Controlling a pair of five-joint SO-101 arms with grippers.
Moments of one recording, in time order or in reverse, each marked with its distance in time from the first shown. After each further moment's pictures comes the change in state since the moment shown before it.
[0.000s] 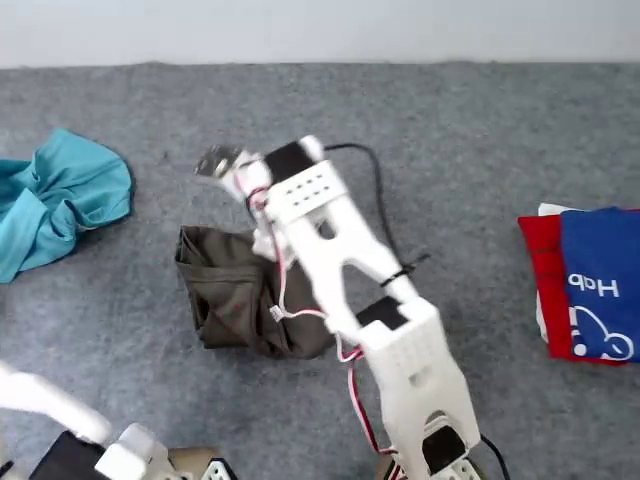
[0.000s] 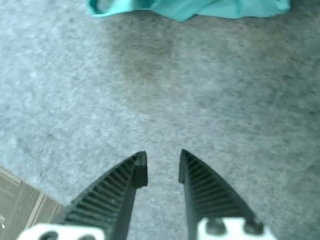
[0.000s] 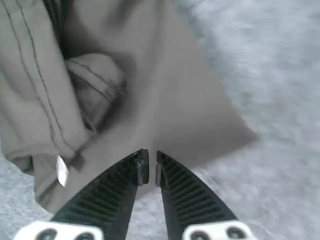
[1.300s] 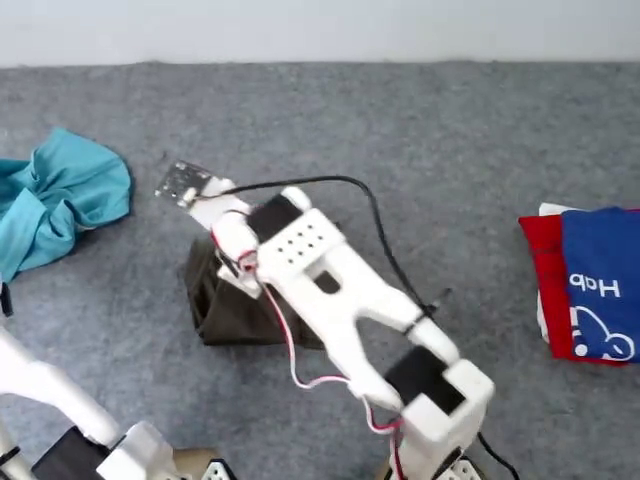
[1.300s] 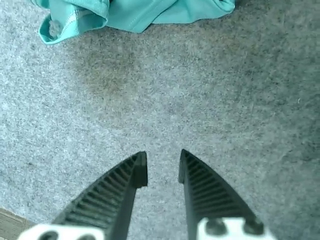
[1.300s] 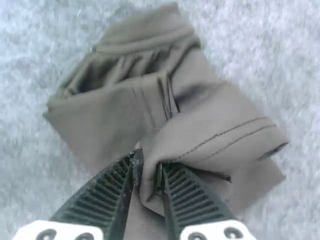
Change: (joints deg) left arm 10.5 0.0 2.8 0.0 0.0; right arm -7.6 -27.8 34.1 -24.9 -9.3
